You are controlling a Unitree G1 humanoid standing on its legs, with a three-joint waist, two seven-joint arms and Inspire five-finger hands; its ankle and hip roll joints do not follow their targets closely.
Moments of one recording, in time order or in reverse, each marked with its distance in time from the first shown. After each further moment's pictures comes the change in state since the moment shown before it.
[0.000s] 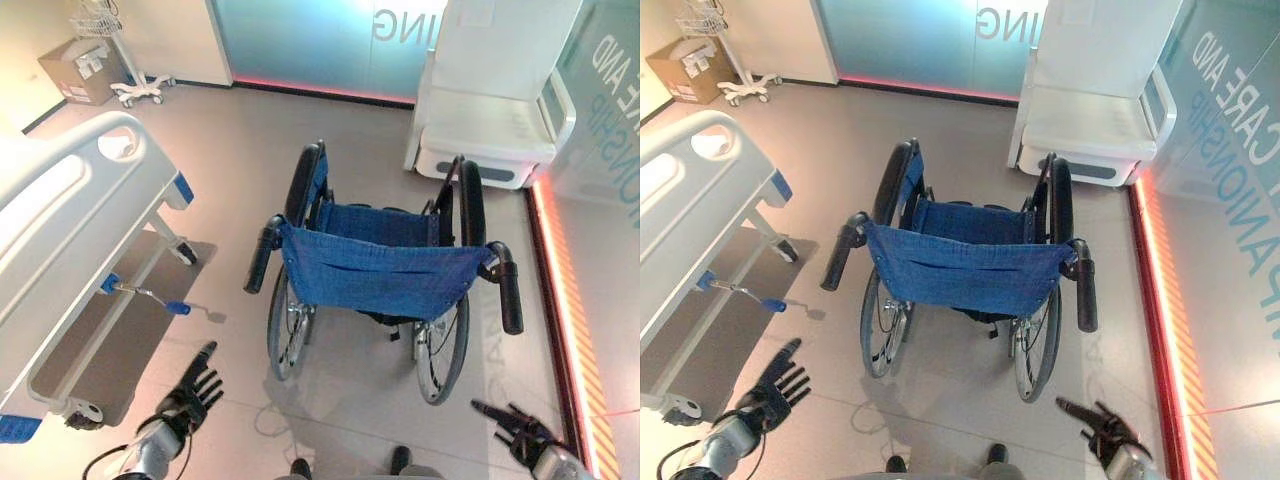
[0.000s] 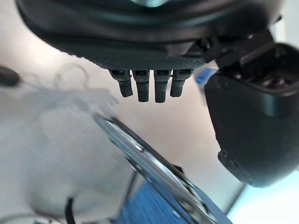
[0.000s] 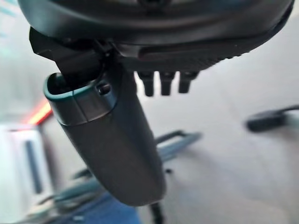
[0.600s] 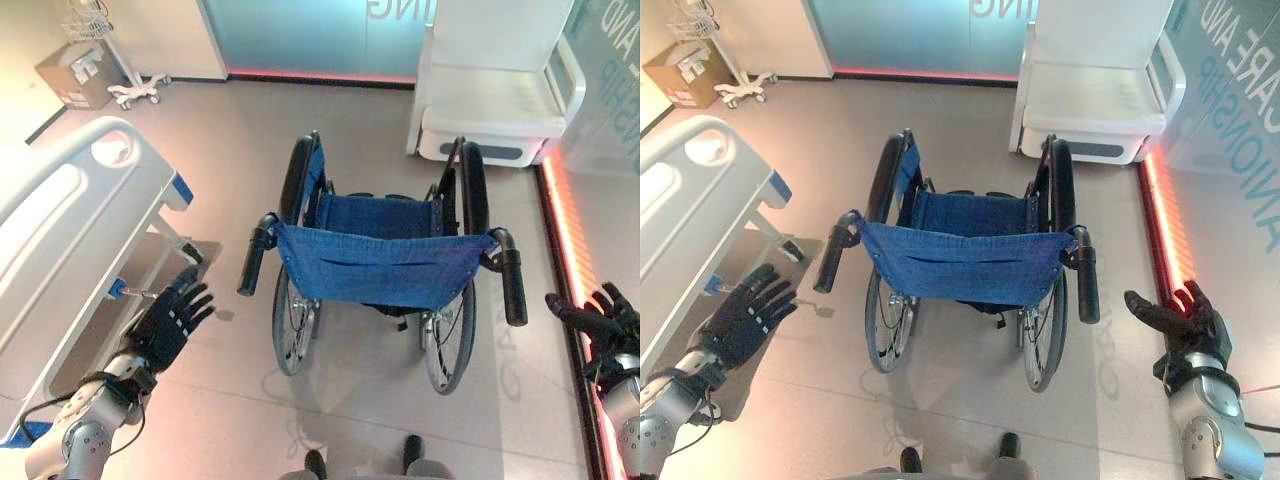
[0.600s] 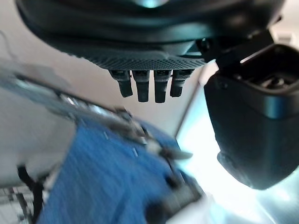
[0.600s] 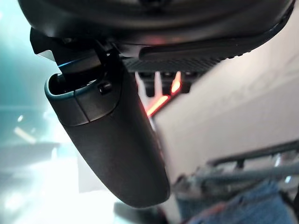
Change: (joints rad) left arm 0.098 0.148 0.130 -0.589 -0.097 0.062 -0.144; right arm -0.009 -0.122 -0.193 -0.557 -0.006 0.008 -0.063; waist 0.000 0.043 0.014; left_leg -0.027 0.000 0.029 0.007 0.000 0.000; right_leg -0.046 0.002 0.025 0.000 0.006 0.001
